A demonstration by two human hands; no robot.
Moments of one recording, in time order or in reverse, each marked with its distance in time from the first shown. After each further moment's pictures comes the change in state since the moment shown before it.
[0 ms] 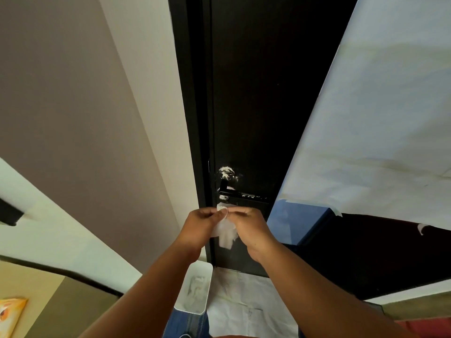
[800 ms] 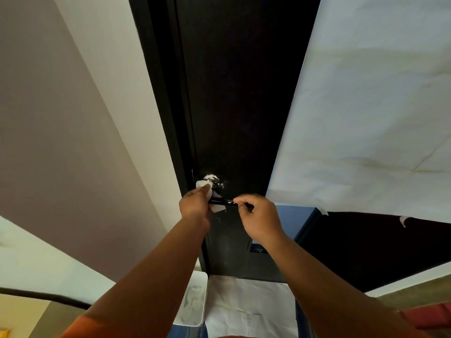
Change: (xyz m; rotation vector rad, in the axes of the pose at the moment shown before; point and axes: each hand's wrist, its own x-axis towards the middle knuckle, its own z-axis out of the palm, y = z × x) left_hand 0.056 0.050 0.041 -0.480 0.362 -0.168; right_hand 0.023 0.000 -0.059 -0.493 0.296 -0.556
